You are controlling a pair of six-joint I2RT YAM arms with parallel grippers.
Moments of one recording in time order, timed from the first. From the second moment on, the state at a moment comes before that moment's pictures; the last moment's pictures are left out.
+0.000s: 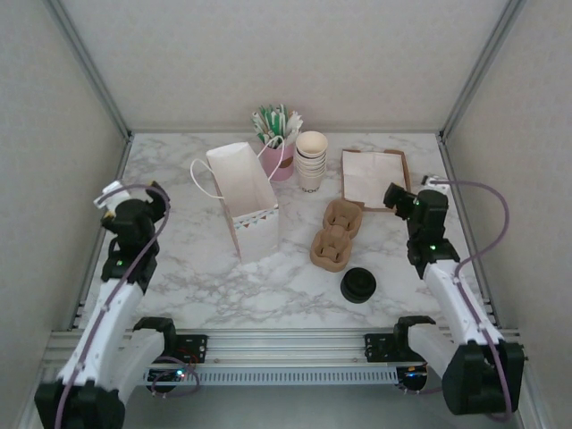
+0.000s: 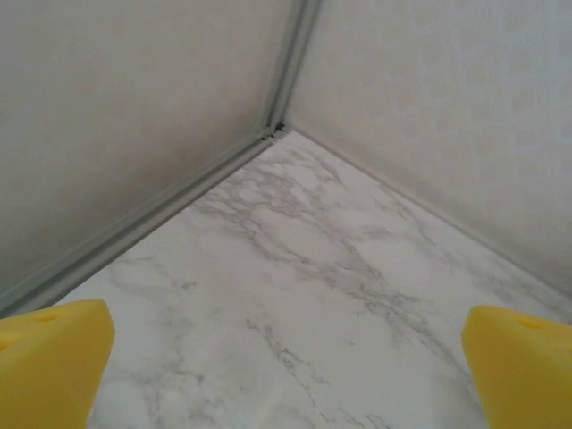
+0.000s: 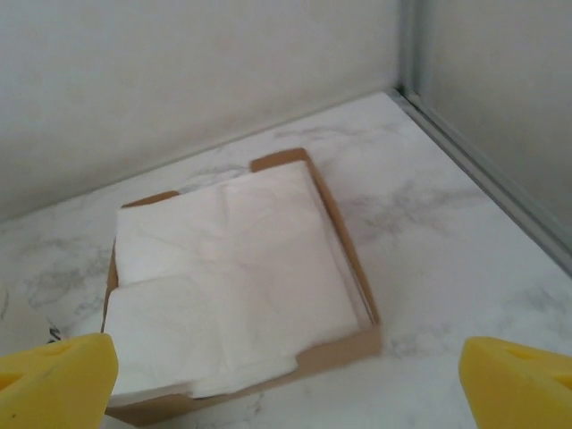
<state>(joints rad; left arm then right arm) -0.07 0.75 0.63 -0.17 -0.51 -0.48 0.07 0.95 0.64 -0.09 0.22 0.35</state>
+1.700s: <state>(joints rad) -0.06 0.51 0.73 -0.62 0.09 -0.56 0.32 1.71 1.82 -0.90 -0.13 0.68</state>
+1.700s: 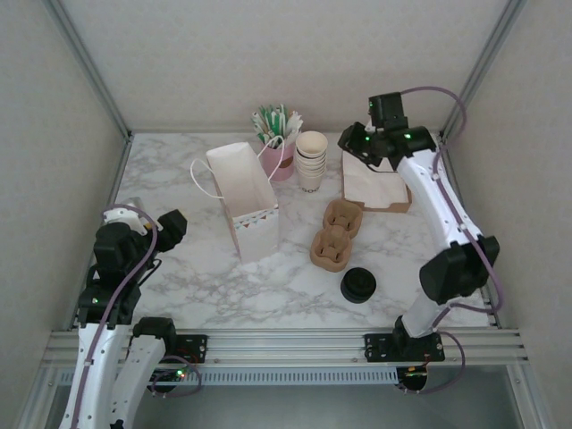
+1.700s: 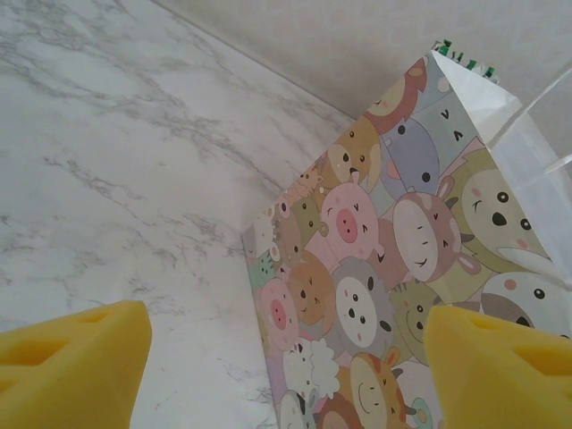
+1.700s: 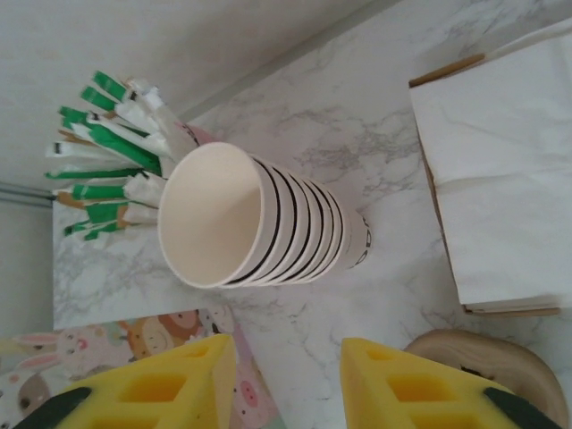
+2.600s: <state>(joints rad) -0.06 0.52 0.73 -0.62 0.09 -0.56 0.35 1.90 1.87 -0.81 -0.16 0.76</state>
